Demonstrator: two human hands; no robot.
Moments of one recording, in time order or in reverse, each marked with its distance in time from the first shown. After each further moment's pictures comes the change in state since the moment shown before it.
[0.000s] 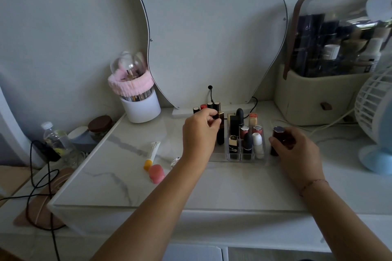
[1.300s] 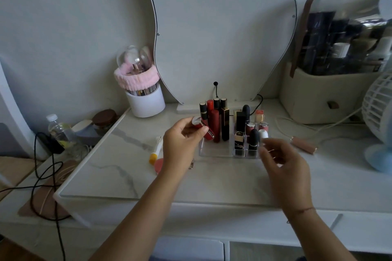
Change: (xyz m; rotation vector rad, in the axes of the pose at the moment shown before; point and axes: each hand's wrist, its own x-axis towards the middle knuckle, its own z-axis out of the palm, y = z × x) left_hand -0.027 -0.036 -0.045 -0.424 -0.013 -0.239; right_hand -0.063 -0.043 0.010 0.255 -0.027 -0.032
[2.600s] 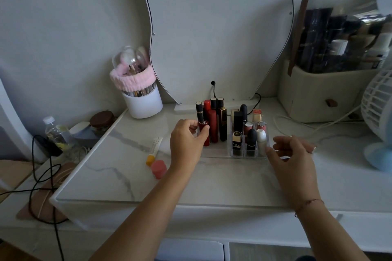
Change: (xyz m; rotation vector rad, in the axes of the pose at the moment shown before) left_hand 0.013 -0.024 0.023 0.439 0.088 0.167; right_hand 0.022 0.035 -0.008 -0.112 0.014 0.047
